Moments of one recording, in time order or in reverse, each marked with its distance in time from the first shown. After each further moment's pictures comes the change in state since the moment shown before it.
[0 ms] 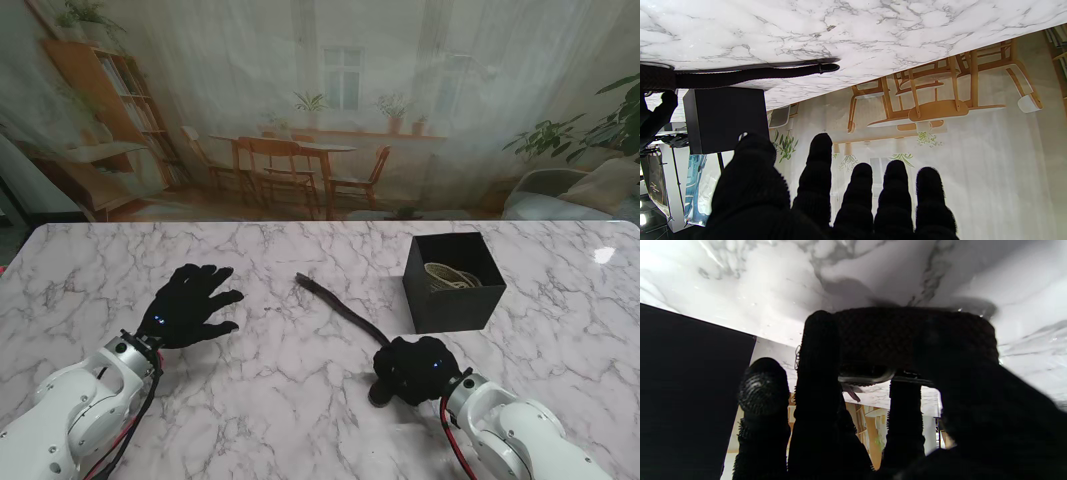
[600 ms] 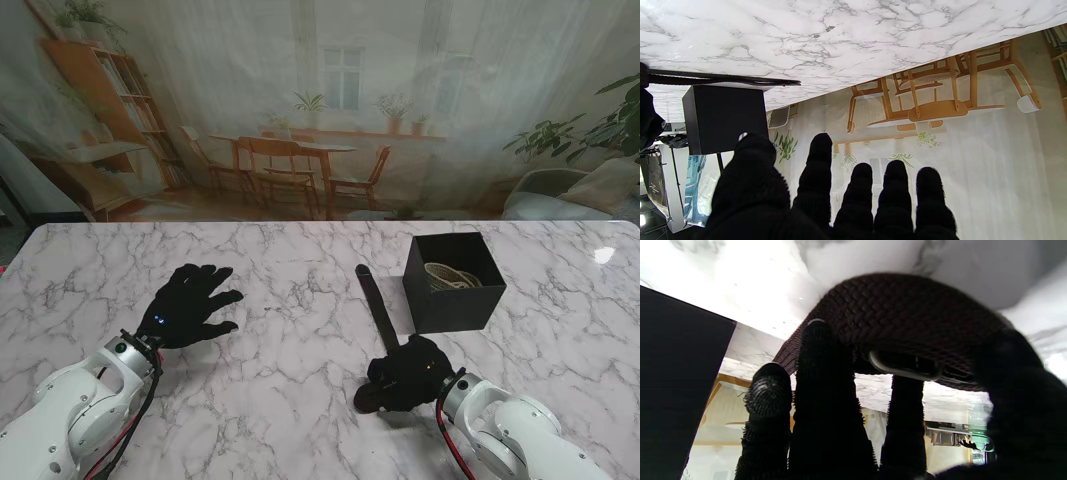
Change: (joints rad) left arm -0.001 0.000 -0.001 0.002 0.001 0.001 -0.001; right arm 0.023 0.013 -0.030 0.007 -0.062 -0.045 -0.027; left_hand 0.000 0.000 0.000 0.000 0.000 0.000 0.000 0.000 0.000 0.000 0.000 0.000 0.000 0.000 0.000 0.000 0.000 0.000 0.000 0.000; right_hand -0.236 0.125 -0.245 0.089 0.156 0.001 -0.359 0.106 0.270 -0.114 0.213 0.263 -0.133 0.016 0.091 0.090 -0.138 -0.039 0.005 0.045
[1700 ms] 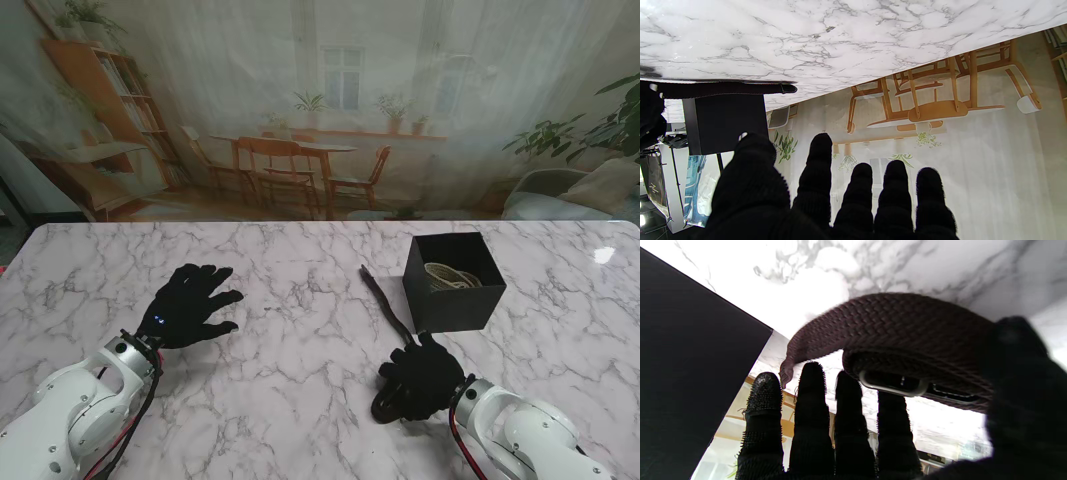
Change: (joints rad) left arm -0.001 0.000 0.001 0.002 0.000 0.000 0.000; right arm -0.069 0.026 0.063 -0.073 -0.181 -0.014 0.033; left_hand 0.000 0.000 0.000 0.000 0.000 0.000 0.000 0.000 0.000 0.000 0.000 0.000 0.000 0.000 0.000 0.000 0.000 0.000 -0.011 0.000; right_hand 0.065 -0.051 -0.094 0.050 -0.166 0.180 -0.104 0.161 -0.338 -0.121 -0.127 -0.164 -0.372 0.060 -0.485 -0.313 -0.333 0.091 -0.442 -0.072
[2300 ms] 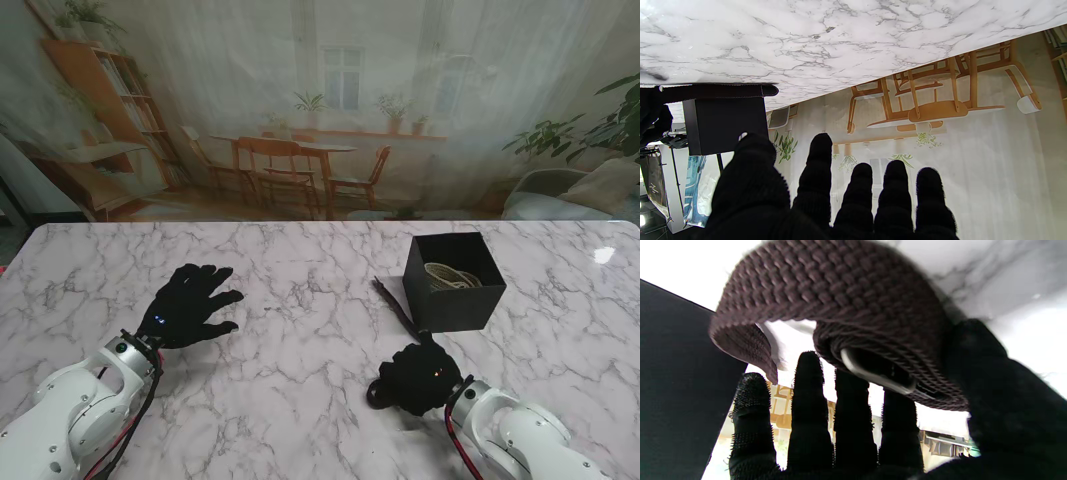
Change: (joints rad) left arm -0.001 0.000 0.002 0.002 0.000 0.001 0.000; right arm 0.046 -0.006 -0.054 0.096 0.094 0.038 -0.106; left_hand 0.000 0.000 0.000 0.000 0.000 0.000 0.000 0.000 0.000 0.000 0.000 0.000 0.000 0.000 0.000 0.000 0.000 0.000 0.000 0.000; right_hand 0.026 -0.043 0.313 -0.156 0.145 -0.098 0.273 -0.264 0.264 -0.030 0.401 0.223 0.118 0.027 -0.005 -0.015 0.000 0.139 -0.036 -0.214
